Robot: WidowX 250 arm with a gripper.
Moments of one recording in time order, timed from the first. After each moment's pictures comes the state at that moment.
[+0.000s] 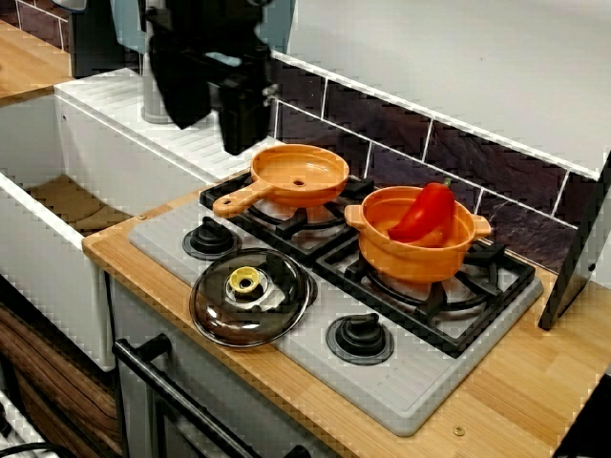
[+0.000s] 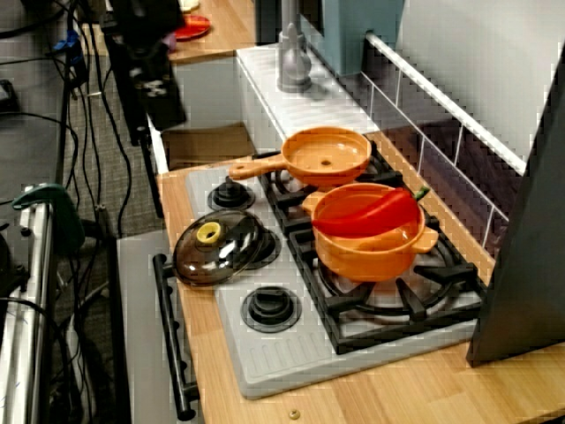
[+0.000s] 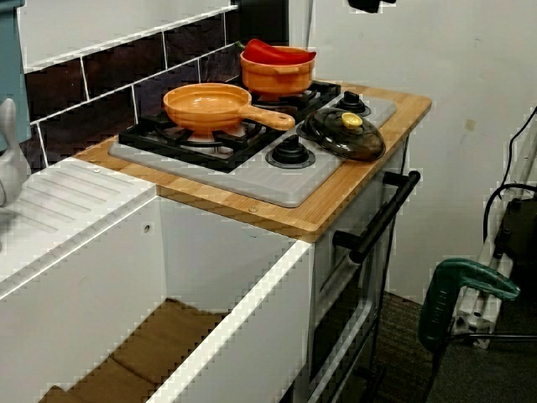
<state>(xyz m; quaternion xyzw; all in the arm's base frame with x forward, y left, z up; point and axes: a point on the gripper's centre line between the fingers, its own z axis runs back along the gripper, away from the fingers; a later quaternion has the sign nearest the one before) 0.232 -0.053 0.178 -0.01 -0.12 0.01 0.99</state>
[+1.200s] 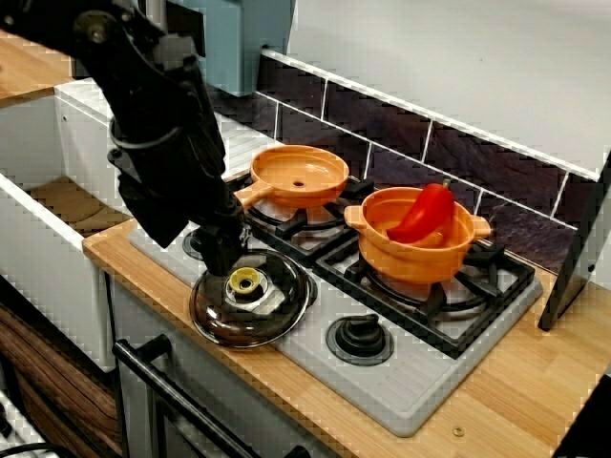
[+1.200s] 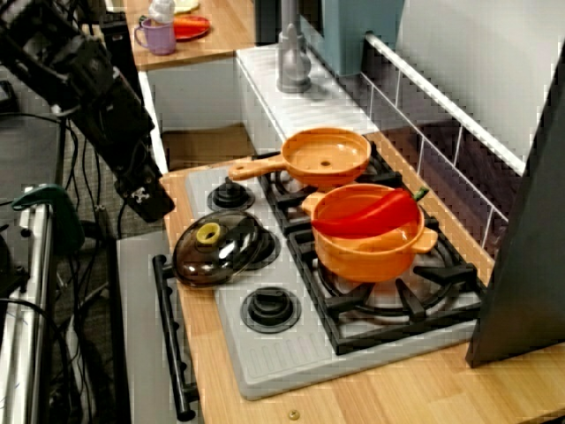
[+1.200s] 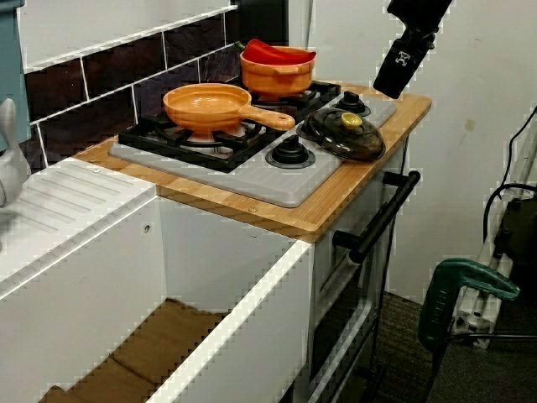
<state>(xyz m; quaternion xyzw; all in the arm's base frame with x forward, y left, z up) 0.209 -0.064 0.102 0.01 -0.20 0.06 0.98</state>
